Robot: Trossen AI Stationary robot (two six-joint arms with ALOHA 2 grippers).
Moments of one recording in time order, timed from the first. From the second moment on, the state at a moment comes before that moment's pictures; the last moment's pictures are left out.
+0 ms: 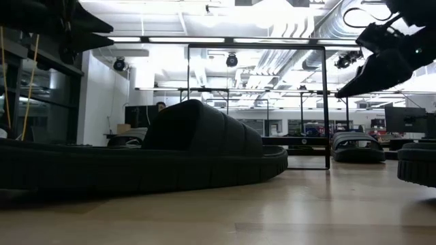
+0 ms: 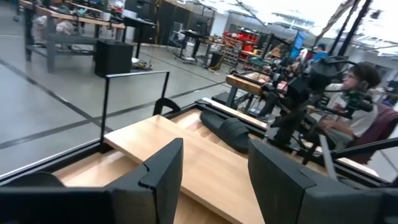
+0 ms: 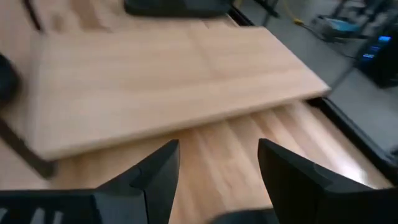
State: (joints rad) left arm 0.00 0.17 0.30 -0.16 -0.59 -0.29; right arm 0.06 0.48 0.28 -0.36 0.51 0.05
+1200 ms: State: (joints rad) left arm 0.00 0.17 0.30 -0.18 -0.59 -0.29; right arm 0.21 1.09 0.54 -0.82 0.82 0.60
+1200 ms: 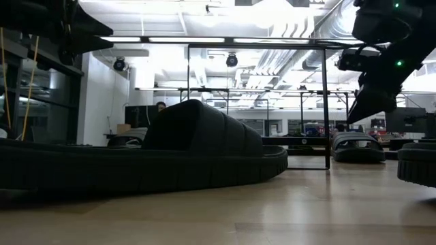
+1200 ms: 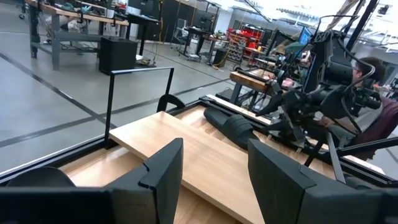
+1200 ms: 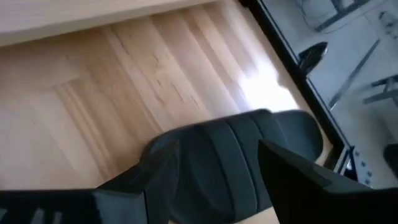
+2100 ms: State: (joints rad) left arm 0.00 0.17 0.30 -0.18 -0.59 -0.29; right arm 0.20 1.46 0.54 -0.85 0.89 0.68
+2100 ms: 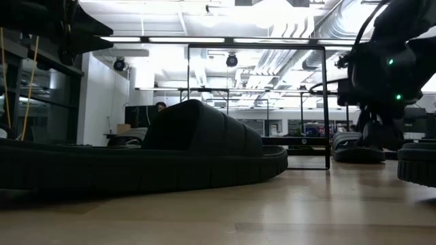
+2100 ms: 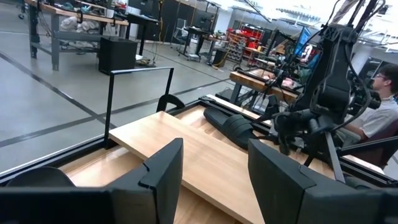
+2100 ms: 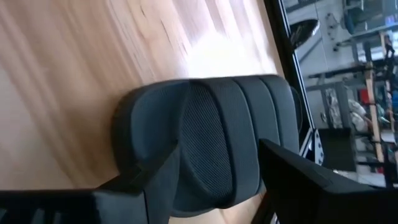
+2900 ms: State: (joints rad) left arm 0.00 0.17 0.30 -0.18 -0.59 -0.29; right arm 0.01 1.50 0.54 -0.89 0.88 0.76
